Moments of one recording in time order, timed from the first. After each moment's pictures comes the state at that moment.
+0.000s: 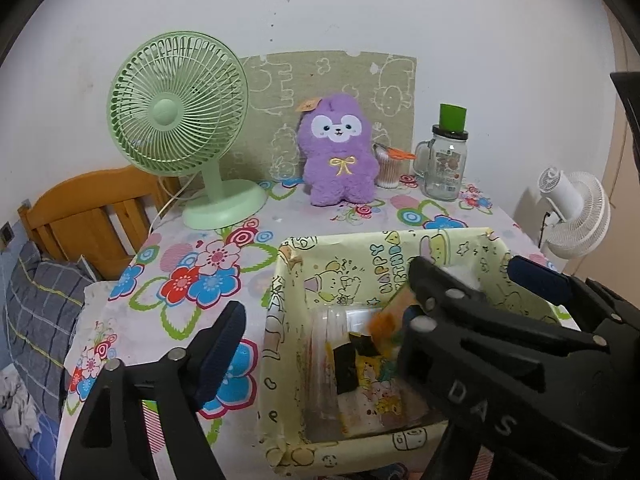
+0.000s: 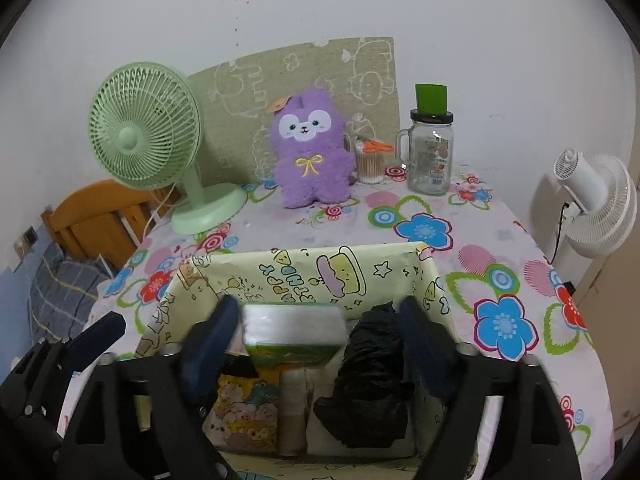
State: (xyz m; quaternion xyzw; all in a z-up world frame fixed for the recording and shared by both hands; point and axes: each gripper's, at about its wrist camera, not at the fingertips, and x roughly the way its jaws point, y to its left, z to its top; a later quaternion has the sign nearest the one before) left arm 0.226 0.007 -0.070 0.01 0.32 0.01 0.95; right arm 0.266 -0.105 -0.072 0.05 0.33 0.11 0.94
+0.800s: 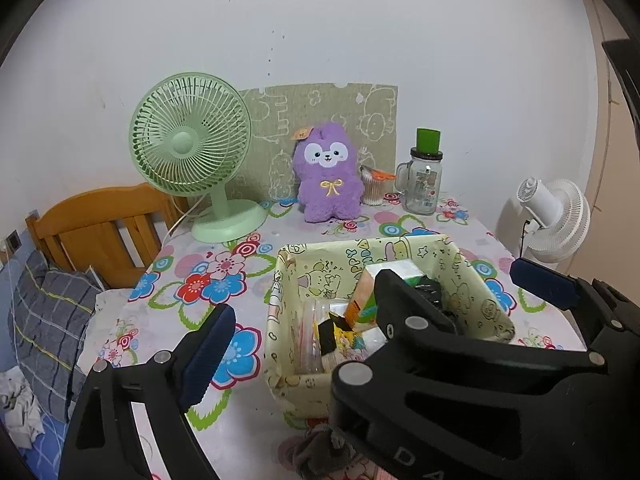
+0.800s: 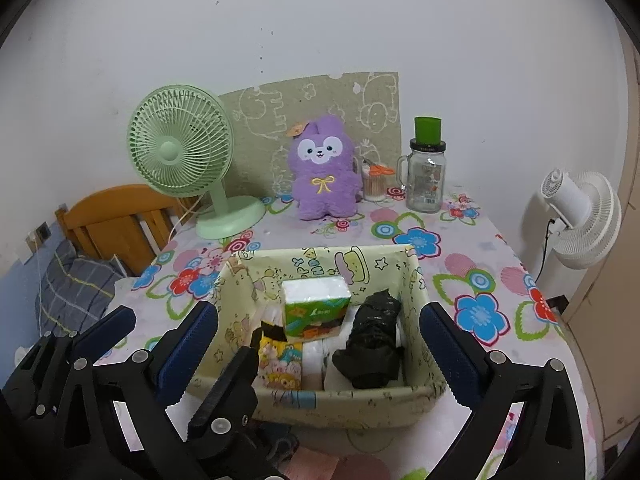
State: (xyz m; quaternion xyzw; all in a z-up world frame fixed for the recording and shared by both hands) left arm 0.165 -0.006 -0.038 0.01 0.29 0.01 0.96; right arm 0.197 -0.103 -0.034 0.04 0.30 0.11 0.95
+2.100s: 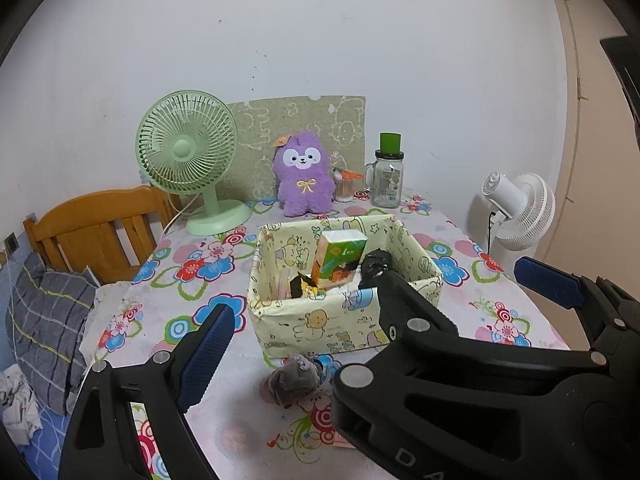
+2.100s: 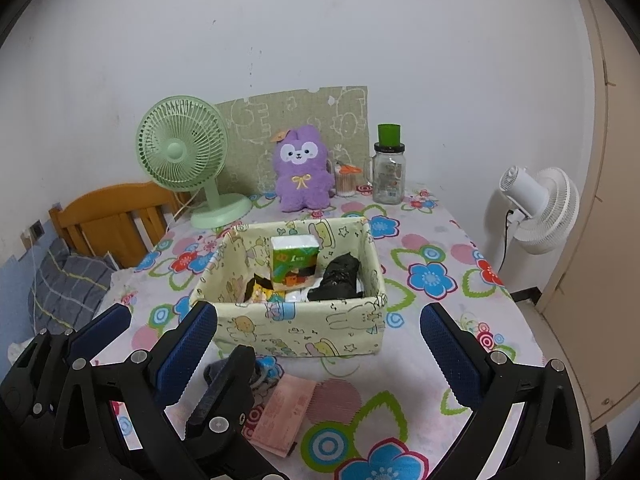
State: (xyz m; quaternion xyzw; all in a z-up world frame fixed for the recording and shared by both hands) left arm 0.084 -0.026 -0.032 0.02 0.27 -0.02 0.96; right arm 0.105 -0.125 -0.023 0.03 0.28 0.07 0.96
